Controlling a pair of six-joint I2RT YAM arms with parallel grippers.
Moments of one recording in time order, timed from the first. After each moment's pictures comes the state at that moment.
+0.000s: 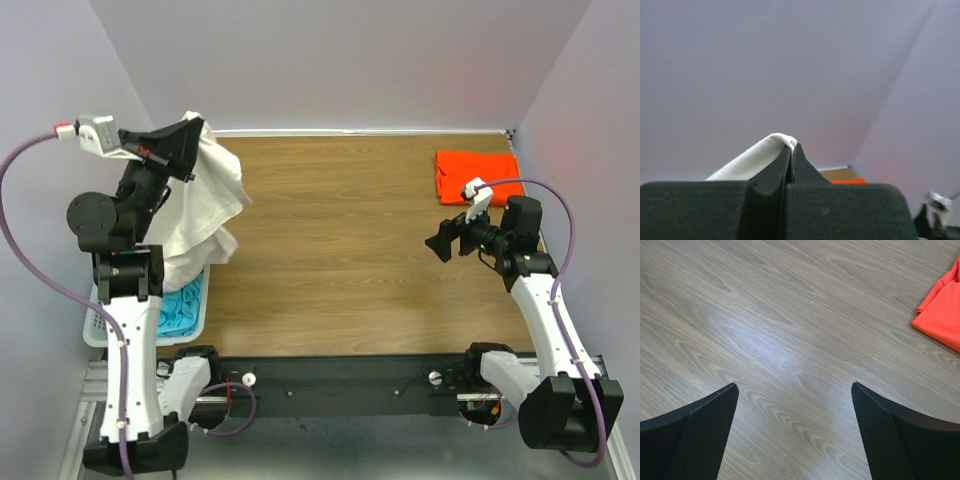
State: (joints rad) left arm 0.11 0.84 1.15 0.20 0.44 -0.59; right arm -0.08 0.97 0.74 -0.35 -0.64 -0.32
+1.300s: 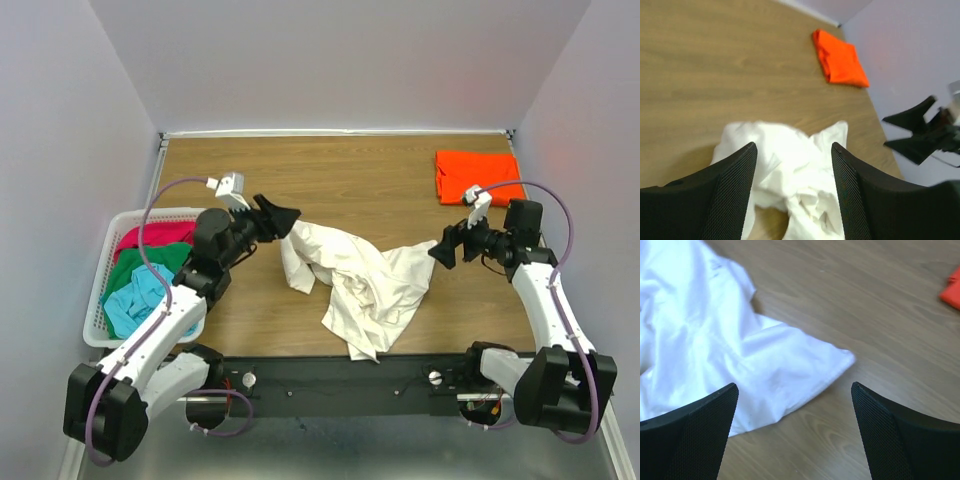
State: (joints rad) left arm -0.39 0.96 0.57 0.24 0.20 -0.71; right arm -0.17 1.07 0.73 -0.40 -0.72 -0.40
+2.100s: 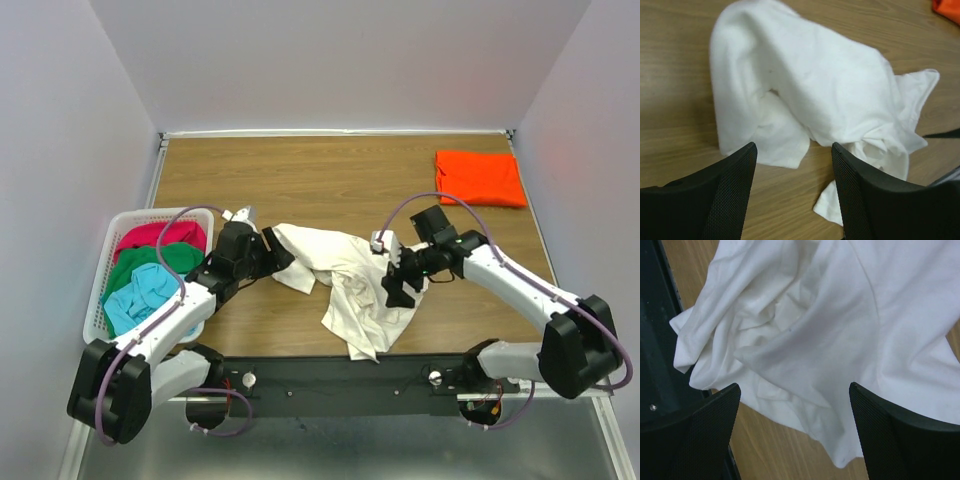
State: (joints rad) left arm -0.42 1.04 0.55 -0.11 0.13 -0.71; right arm 0.45 1.27 0.83 -0.70 -0.60 -0.68
